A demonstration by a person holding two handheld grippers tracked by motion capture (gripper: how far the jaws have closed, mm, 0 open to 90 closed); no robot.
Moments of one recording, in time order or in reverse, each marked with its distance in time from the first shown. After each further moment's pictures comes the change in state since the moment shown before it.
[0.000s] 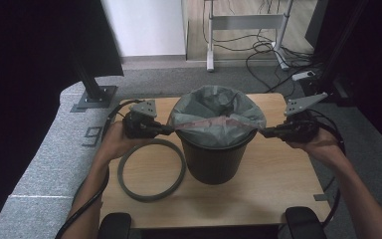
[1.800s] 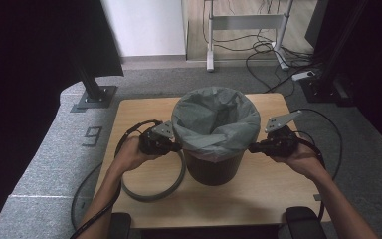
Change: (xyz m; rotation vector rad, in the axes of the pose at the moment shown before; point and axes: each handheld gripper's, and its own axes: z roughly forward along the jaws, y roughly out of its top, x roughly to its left) left arm -0.013 -0.026 0.061 0.105 -0.022 0.033; right arm 0.020 -0.022 0.051 0.049 0.056 -0.003
